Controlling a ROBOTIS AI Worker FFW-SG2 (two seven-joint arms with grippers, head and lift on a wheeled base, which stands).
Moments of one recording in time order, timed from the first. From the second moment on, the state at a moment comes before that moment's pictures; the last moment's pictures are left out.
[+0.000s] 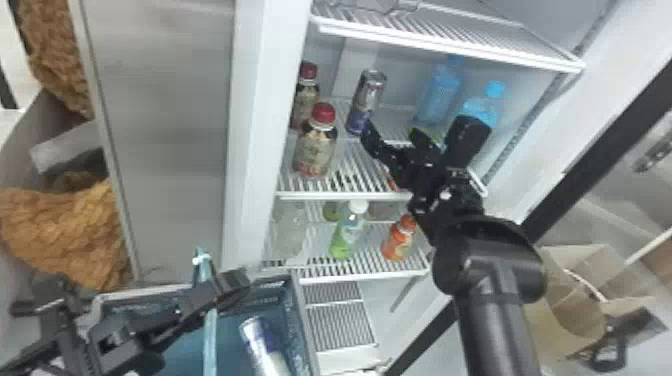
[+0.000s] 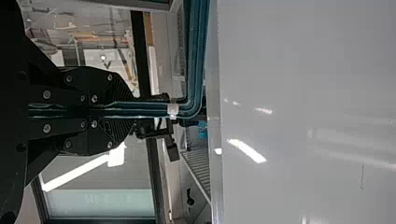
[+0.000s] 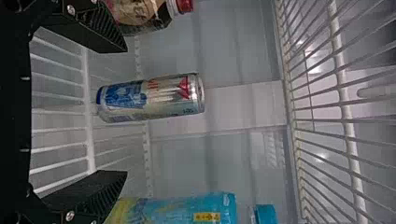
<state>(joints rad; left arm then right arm) 0.10 0.08 0.06 -1.59 1.31 1.18 -0.58 -0.16 -0.13 -0.19 -1.67 -0.21 0.33 0.20</state>
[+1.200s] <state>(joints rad) 0.10 0.08 0.05 -1.57 1.32 1.17 -0.57 -0.44 -0.14 -0.11 -1.34 -0.11 0.33 0.20</state>
